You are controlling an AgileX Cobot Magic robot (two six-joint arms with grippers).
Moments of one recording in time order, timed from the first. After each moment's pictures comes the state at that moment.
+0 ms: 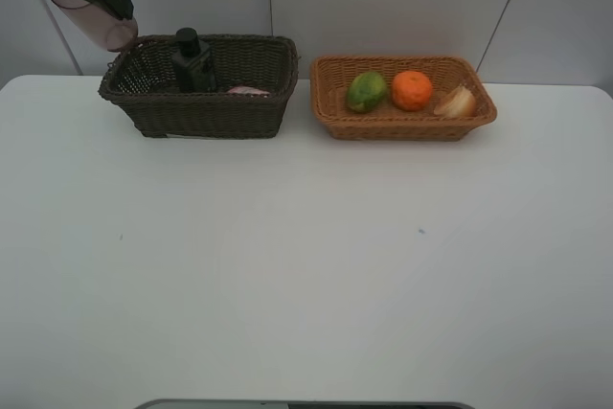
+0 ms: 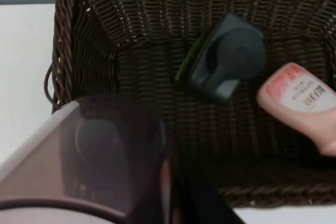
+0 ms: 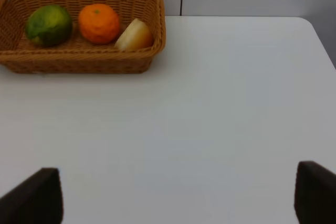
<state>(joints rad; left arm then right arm) -0.17 1.87 -1.59 0.04 0.81 -0.19 -0.05 0.00 -0.52 -0.05 1.06 -0.01</state>
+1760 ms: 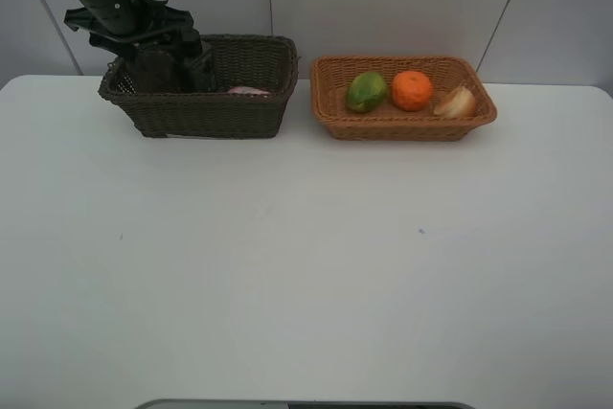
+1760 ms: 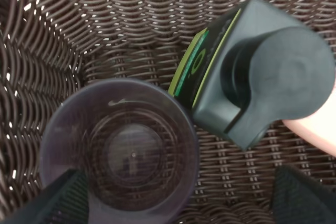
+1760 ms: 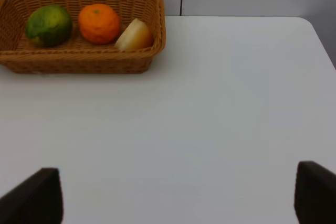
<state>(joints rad) -0.16 2.05 -1.59 -0.02 0.65 -0.07 -0.05 0.00 -0.52 -0.05 1.06 -0.01</state>
